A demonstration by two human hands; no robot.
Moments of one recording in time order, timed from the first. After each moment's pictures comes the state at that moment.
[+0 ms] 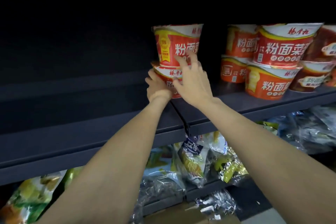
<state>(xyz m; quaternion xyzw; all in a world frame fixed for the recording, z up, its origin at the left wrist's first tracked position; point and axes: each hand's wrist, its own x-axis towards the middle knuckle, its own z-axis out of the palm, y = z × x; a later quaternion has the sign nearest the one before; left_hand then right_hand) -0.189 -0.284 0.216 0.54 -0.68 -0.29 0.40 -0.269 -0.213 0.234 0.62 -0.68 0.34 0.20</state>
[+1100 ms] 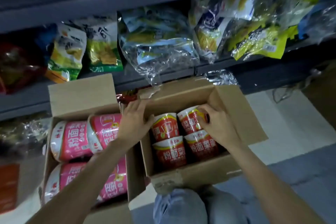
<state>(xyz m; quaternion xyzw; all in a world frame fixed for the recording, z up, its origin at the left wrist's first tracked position) 0.068 -0.030 -0.030 0.47 -0.85 -0.19 0.17 -0.172 0.065 -0.057 0.59 -0.76 0.20 -0.20</state>
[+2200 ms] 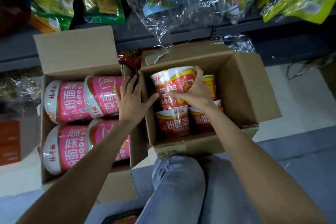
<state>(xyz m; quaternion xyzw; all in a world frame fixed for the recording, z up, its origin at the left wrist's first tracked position) 0.097 -0.015 -0.109 0.60 -0.77 -0.19 0.08 -0.109 0.017 -0.102 0.41 -0.77 0.24 -0.43</state>
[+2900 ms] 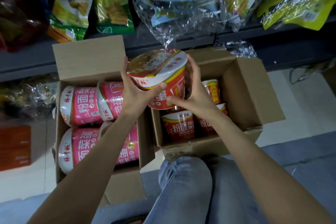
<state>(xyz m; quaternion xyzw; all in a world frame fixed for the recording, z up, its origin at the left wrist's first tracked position) 0.093 -0.017 -0.037 0.52 -0.57 -0.52 0.37 -0.080 0.036 -0.041 0.49 -0.57 0.44 -0.49</state>
